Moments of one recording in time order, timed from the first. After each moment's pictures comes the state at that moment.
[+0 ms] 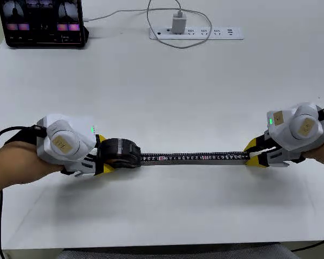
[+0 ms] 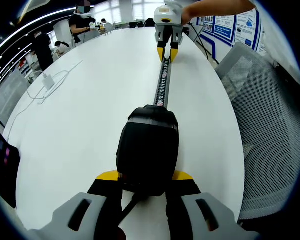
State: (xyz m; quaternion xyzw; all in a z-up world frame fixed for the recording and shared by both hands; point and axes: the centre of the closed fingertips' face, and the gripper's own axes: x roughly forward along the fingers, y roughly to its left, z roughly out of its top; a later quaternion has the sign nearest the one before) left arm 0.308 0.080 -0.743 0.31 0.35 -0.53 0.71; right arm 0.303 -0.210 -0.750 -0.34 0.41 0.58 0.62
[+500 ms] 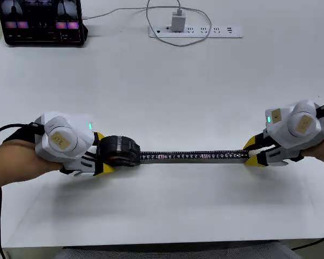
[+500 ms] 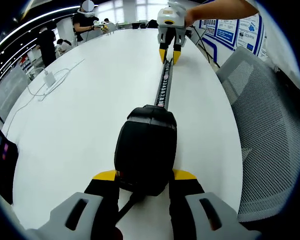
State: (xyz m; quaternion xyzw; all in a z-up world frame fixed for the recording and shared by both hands) left arm 0.308 0.081 -0.744 0.29 0.36 -0.53 0.71; right arm 0.303 -0.208 -0.750 -0.33 0.42 0.58 0.62
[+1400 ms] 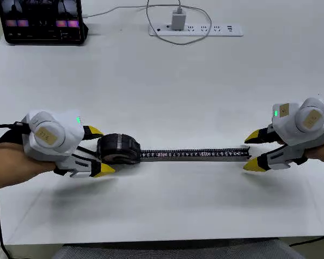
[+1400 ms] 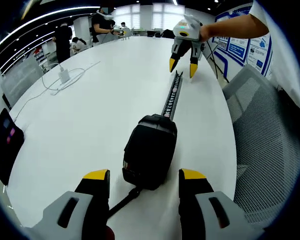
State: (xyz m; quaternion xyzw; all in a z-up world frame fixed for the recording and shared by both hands) left arm 0.307 0.088 -0.723 0.23 0.36 -0.49 0.76; right arm 0.298 -0.204 -0.736 -0.27 0.42 0.55 0.67
